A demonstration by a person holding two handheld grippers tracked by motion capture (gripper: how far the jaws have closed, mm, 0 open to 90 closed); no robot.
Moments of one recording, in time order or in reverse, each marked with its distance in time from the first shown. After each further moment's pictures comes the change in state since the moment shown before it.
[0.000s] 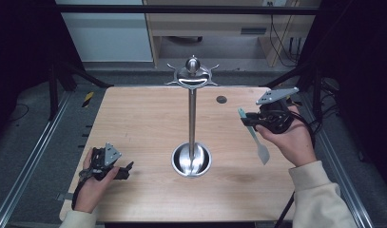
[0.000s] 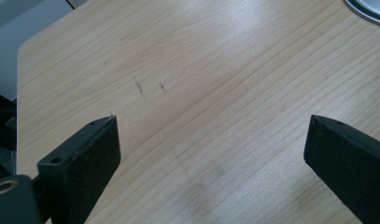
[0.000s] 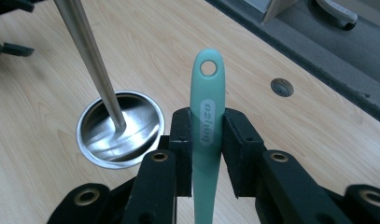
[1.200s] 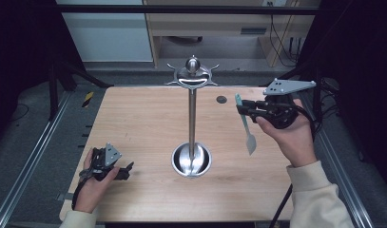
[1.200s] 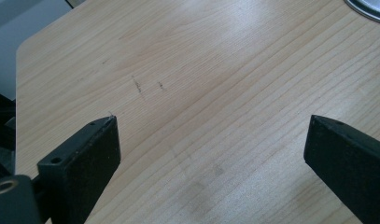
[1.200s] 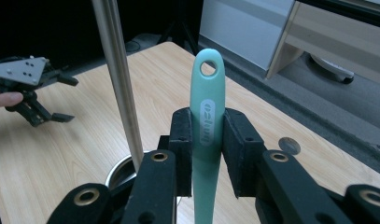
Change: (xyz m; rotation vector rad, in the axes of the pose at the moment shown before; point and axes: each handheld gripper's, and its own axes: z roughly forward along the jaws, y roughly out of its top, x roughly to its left) left arm -0.001 0.000 0.000 0.004 -0.001 0.004; right arm 0.017 0.027 -0.031 -0.234 0.039 0.013
